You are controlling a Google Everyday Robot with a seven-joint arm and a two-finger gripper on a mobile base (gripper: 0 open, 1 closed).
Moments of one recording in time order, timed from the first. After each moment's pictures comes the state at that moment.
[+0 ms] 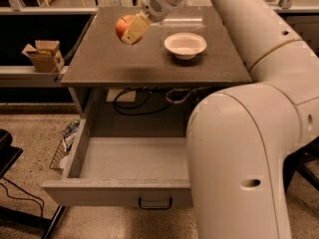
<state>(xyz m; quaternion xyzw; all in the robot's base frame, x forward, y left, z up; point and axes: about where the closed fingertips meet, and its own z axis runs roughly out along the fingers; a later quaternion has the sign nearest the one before) 0.734 0.059 0.936 -0.55 0.76 0.20 0.29</state>
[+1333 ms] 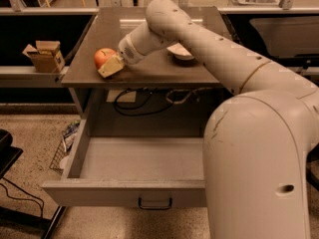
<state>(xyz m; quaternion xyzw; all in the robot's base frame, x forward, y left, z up) 0.735 0.153 0.822 -0.50 0.75 0.27 0.32</state>
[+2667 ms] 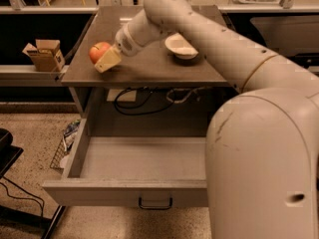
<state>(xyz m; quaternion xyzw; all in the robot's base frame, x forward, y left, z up) 0.729 0.152 0.851 -0.52 0.74 0.26 0.34</state>
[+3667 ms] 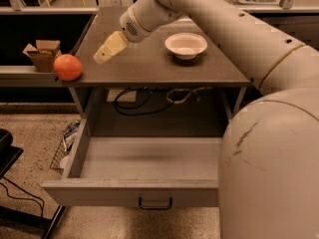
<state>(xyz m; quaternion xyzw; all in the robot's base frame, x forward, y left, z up) 0.718 0.129 0.904 -0.51 0.75 0.23 0.35</state>
